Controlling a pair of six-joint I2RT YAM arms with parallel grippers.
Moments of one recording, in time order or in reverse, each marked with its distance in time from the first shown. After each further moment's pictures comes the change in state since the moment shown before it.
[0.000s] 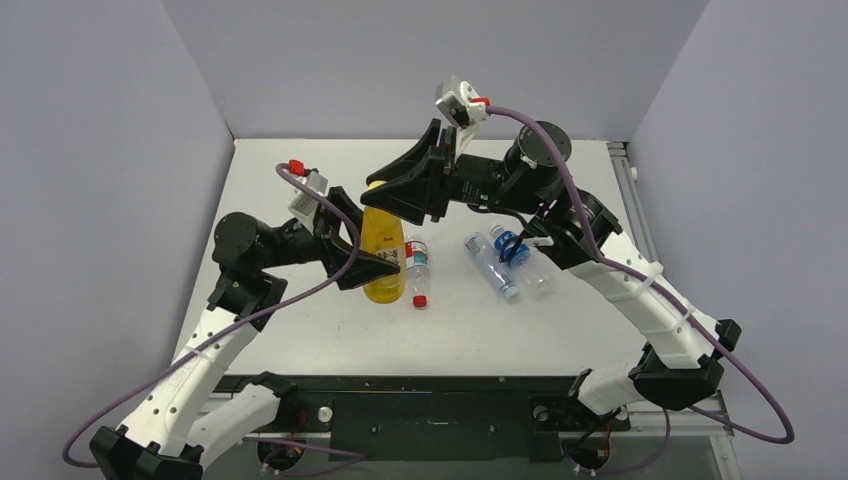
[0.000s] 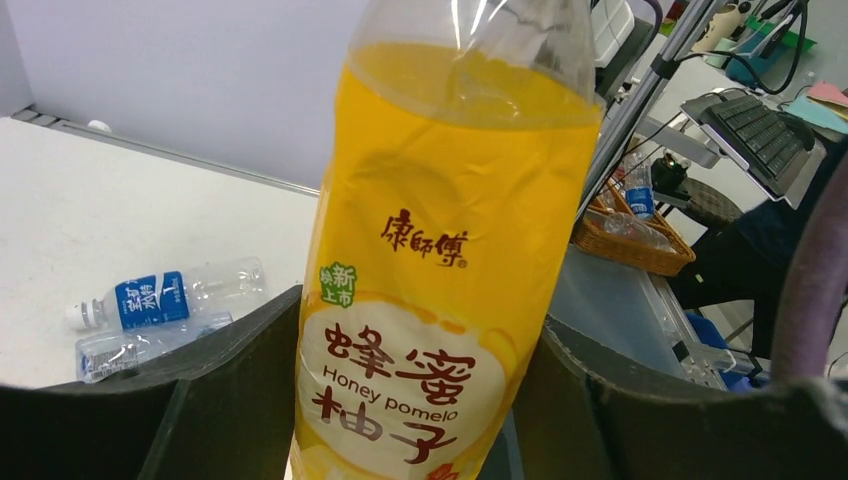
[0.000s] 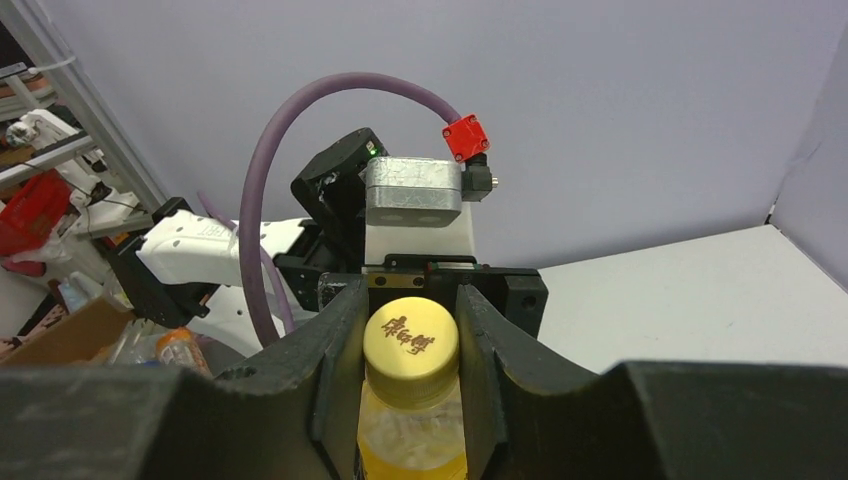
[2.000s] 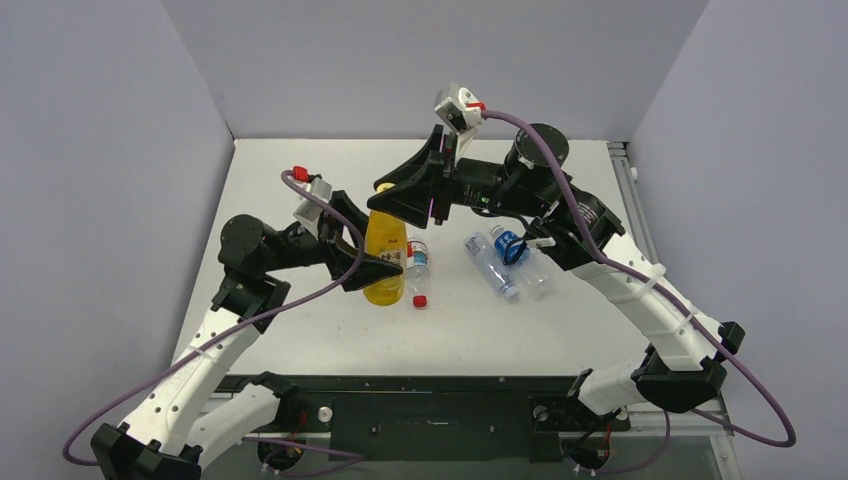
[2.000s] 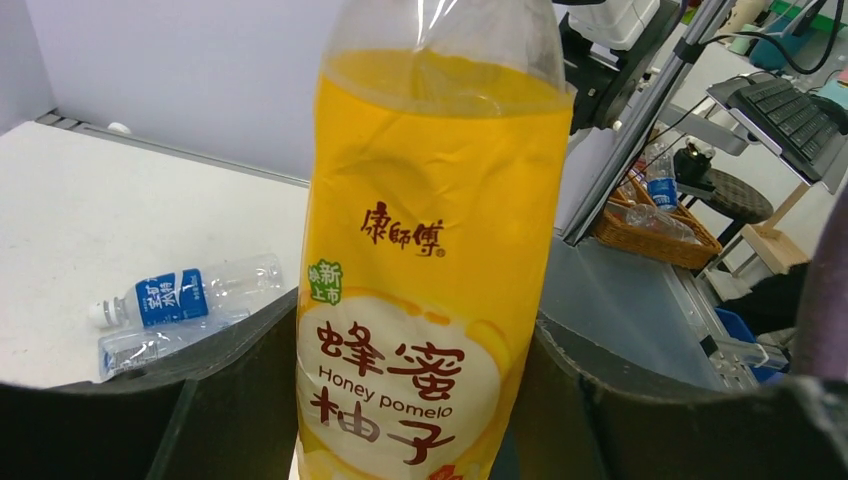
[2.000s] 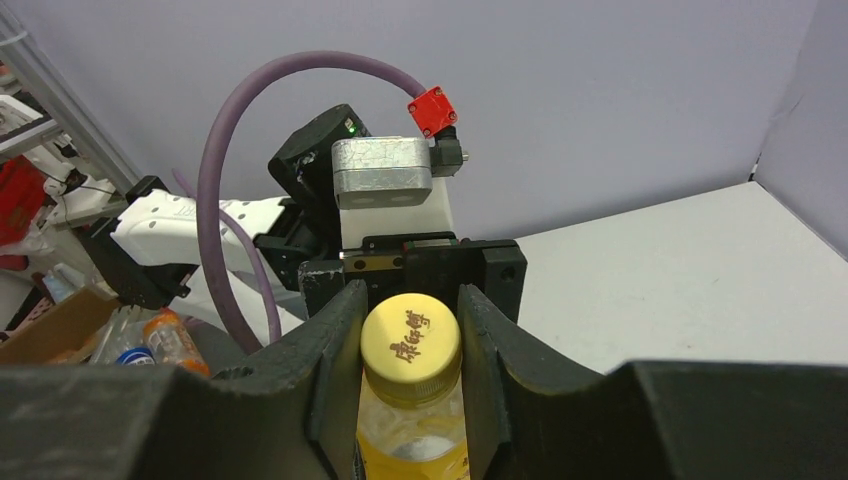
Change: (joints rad) left arm -0.016 0.002 -0.038 0.002 -0.022 0.074; right arm -0.018 -0.019 -0.021 -0.080 0.020 -0.031
